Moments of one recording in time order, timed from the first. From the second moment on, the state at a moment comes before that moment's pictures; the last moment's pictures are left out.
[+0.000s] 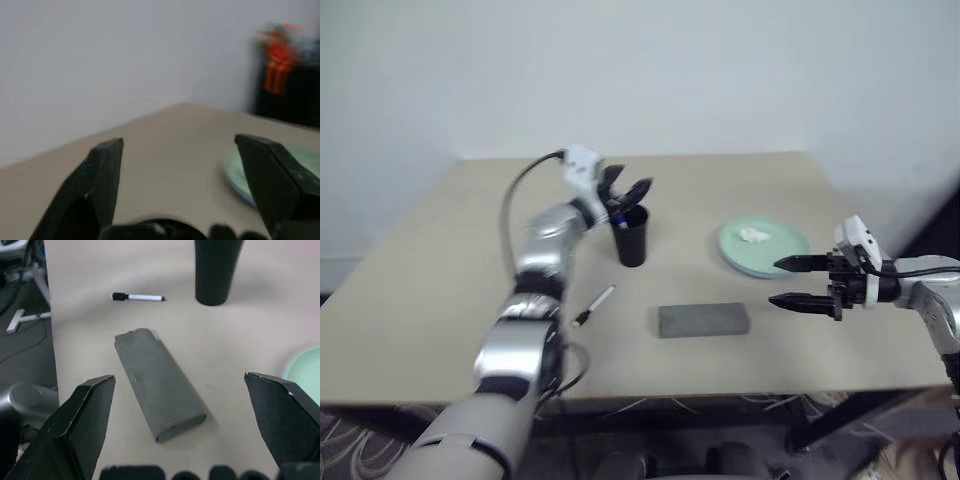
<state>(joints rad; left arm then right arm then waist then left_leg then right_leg) -0.72 0.47 0.10 0.55 -0.31 0.15 -0.94 -0.40 -0.84 0.01 0.11 0.47 0.48 1.34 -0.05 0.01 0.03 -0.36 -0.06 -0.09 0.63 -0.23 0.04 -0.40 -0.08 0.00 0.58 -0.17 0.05</state>
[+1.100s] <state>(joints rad) -0.74 0.48 -0.26 0.37 -0.11 0.82 -0.76 -0.42 -0.83 0.02 0.14 0.46 0.48 1.34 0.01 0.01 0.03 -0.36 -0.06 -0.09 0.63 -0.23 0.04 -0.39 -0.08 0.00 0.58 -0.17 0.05</state>
